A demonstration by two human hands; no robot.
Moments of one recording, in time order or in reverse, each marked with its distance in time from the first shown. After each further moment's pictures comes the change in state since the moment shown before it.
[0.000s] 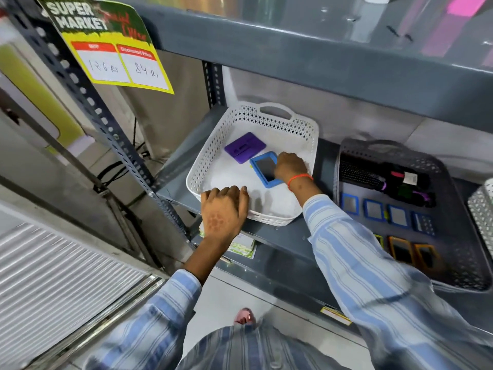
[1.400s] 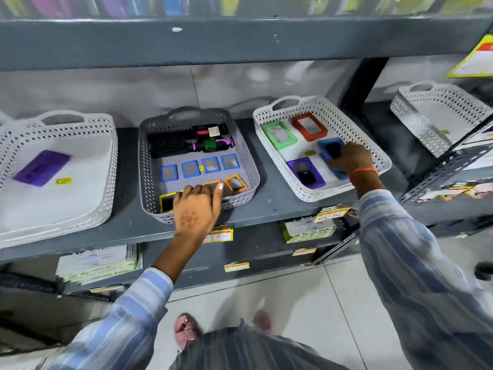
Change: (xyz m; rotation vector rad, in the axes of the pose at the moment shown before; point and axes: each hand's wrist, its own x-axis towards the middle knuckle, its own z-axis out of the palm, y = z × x) left_hand -0.112 0.267 0.071 0.060 -0.301 0.493; right_hand -0.268 0.471 -0.160 -0.048 0.322 0.709
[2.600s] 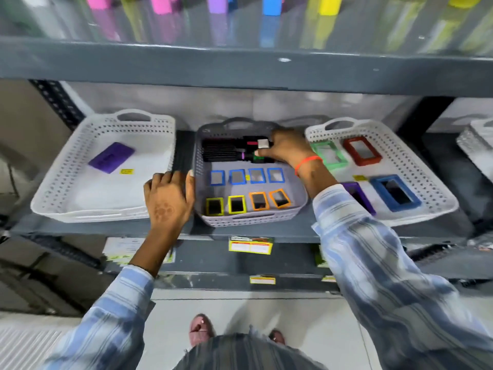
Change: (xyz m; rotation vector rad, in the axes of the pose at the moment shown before) left_hand 0.001 -0.118 -0.053 0.015 0.323 -0.298; right_hand -0.062 -0.249 -0.009 0.063 -0.133 -0.635
